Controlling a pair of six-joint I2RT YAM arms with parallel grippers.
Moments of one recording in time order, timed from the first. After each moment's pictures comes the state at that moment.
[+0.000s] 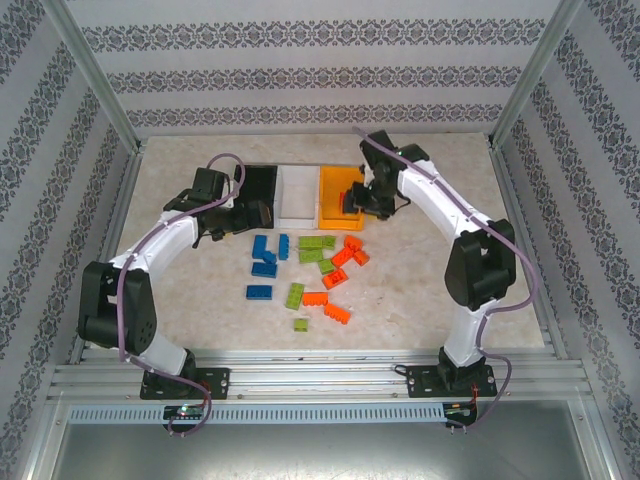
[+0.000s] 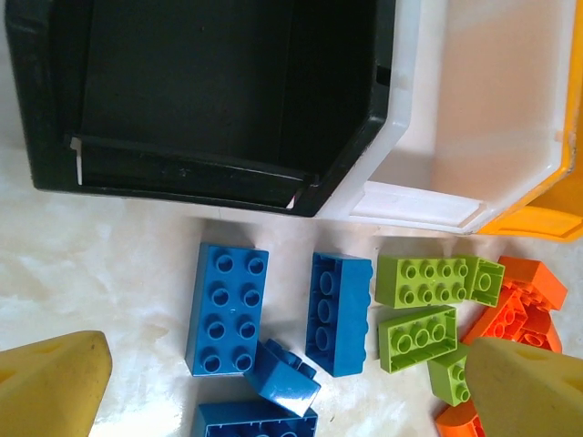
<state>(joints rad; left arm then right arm) -0.15 1.55 1.09 -0.54 0.30 -0.45 0.40 1.89 1.65 -1.11 -0.25 0.46</state>
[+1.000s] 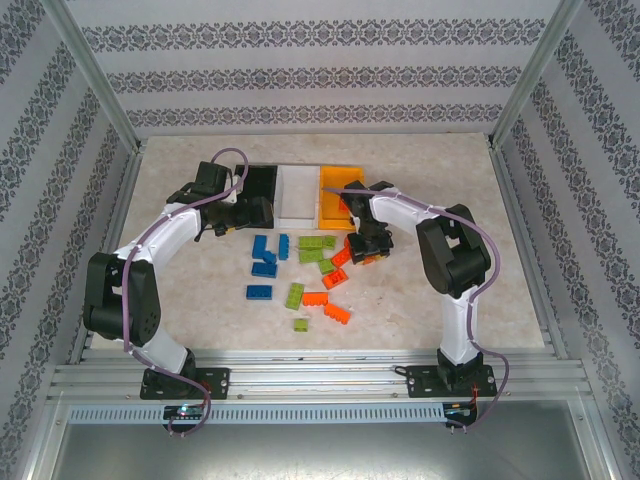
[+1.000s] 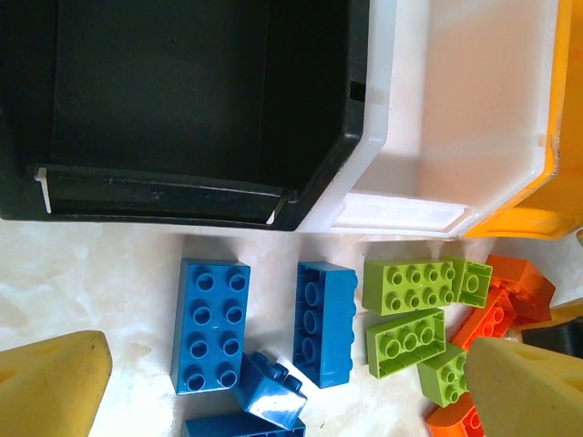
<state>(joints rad) -0.15 1.60 1.16 -0.57 0.33 -0.43 0.46 2.04 1.45 -1.05 -0.01 0.28</state>
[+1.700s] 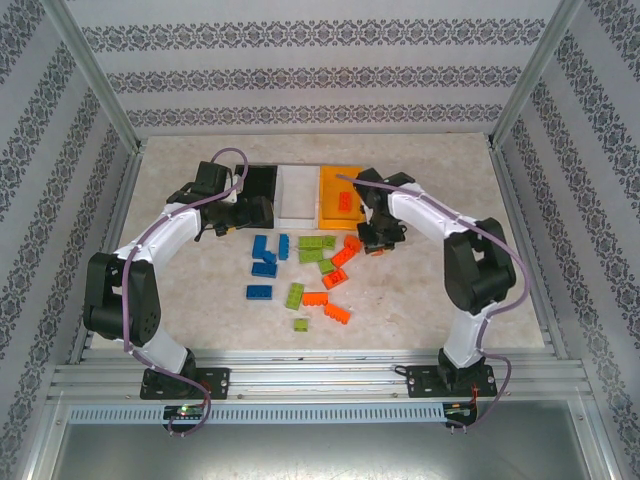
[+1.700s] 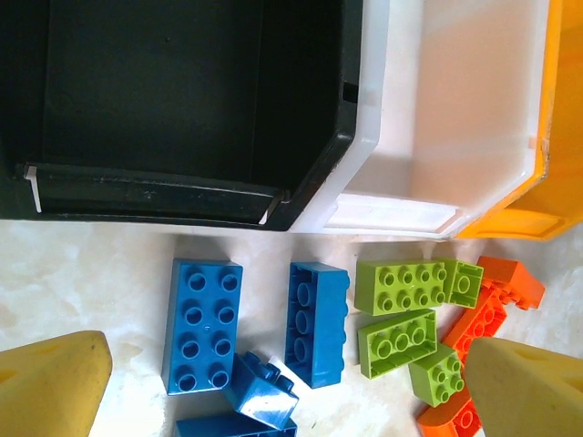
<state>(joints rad) -0.15 1.60 1.16 -0.56 0.34 -0.45 0.43 1.84 1.44 -1.13 -0.04 0.30</state>
